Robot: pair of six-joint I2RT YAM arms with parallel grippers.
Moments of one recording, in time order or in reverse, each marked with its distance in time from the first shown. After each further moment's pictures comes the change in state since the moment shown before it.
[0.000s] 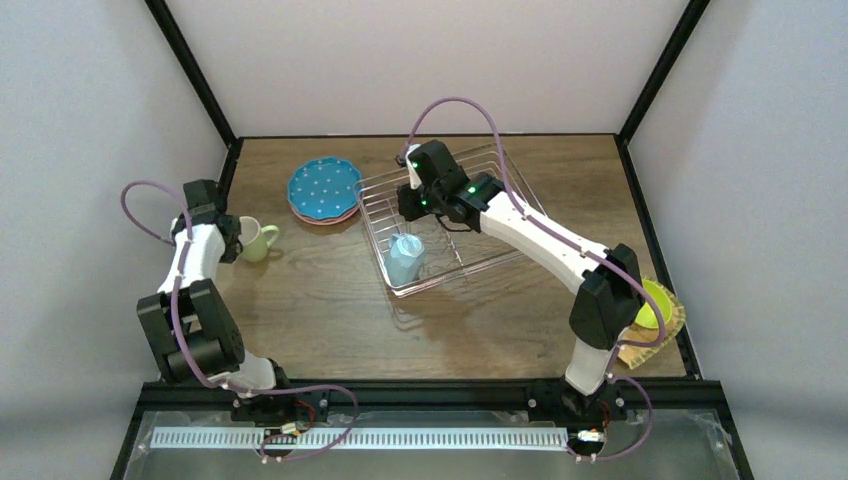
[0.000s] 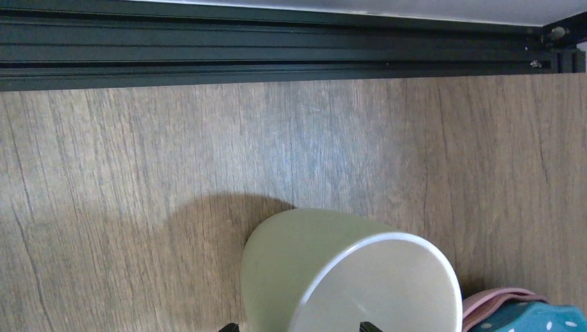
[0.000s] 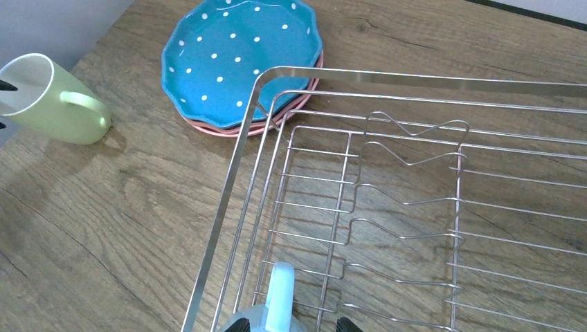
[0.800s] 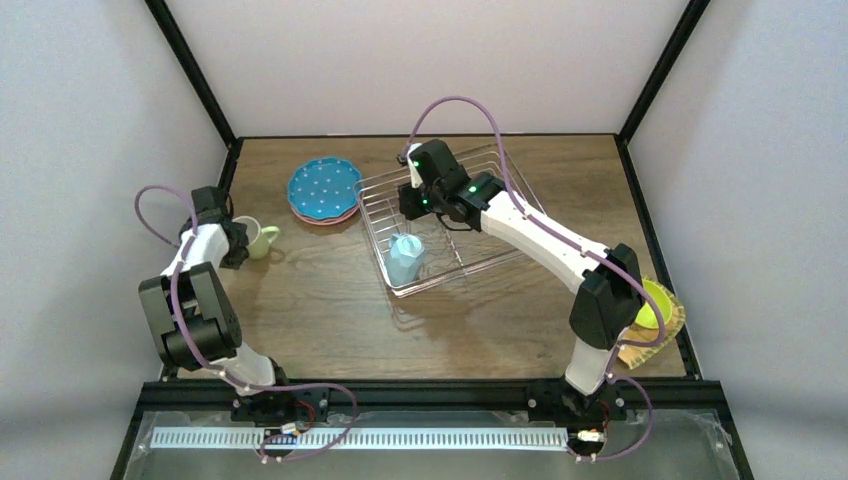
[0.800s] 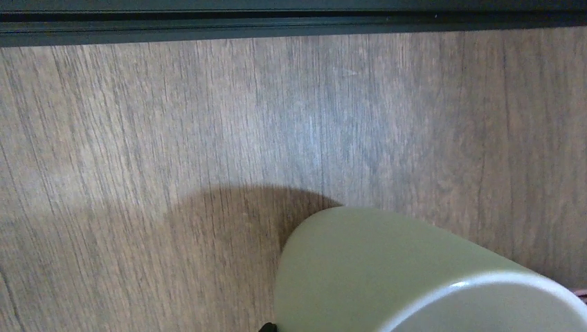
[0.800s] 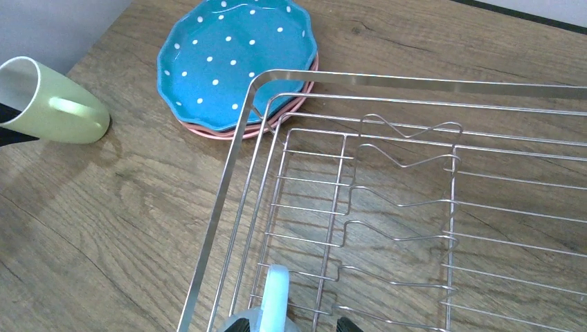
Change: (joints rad) left arm 0.002 0.087 -0.037 0.056 0.059 0.021; right arm -0.006 0.003 0.000 0.004 0.002 -0.001
